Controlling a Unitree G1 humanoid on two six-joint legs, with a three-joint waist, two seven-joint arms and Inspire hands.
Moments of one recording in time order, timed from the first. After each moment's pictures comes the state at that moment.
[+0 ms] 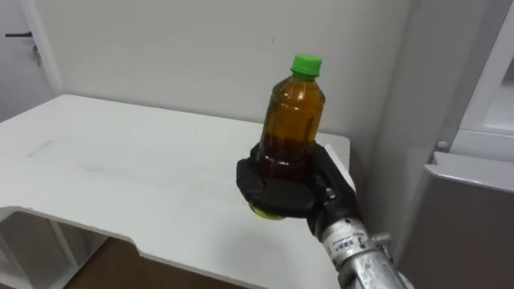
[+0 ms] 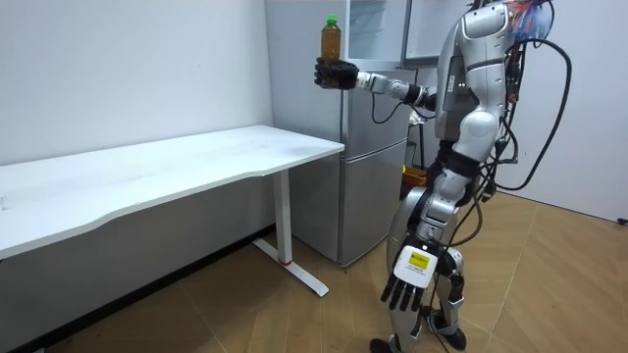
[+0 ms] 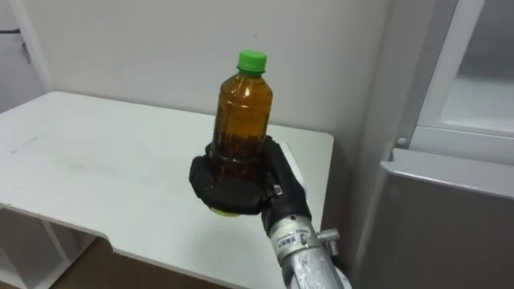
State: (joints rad) left arm 0.21 0.18 0.00 1.04 -0.15 0.08 0.10; right arm -0.40 -0.23 0.33 -0.07 0.27 0.07 -0.17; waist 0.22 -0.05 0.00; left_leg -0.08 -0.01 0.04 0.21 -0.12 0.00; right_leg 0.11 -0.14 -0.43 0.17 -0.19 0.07
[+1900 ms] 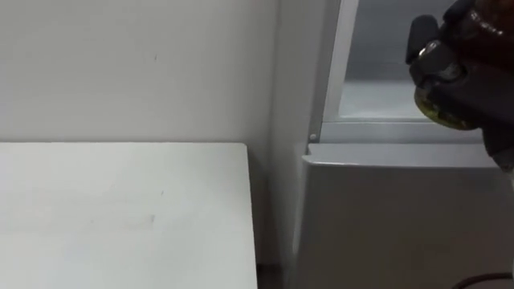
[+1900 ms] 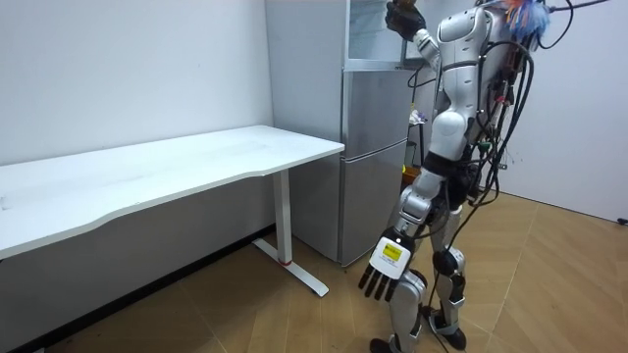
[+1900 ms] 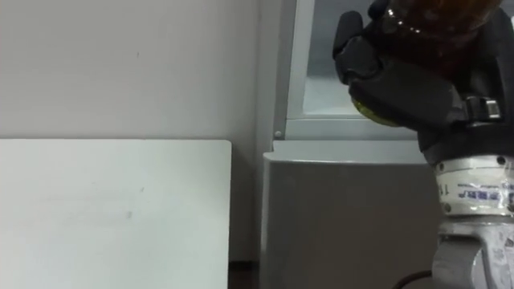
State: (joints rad) left arm 0.27 0.19 0.12 1.12 -0.16 -0.01 0.12; right arm -0.33 -0.43 -0.15 -0.50 0.40 0.07 -0.25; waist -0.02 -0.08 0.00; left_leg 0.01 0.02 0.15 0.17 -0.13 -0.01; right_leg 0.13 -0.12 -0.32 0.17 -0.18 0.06
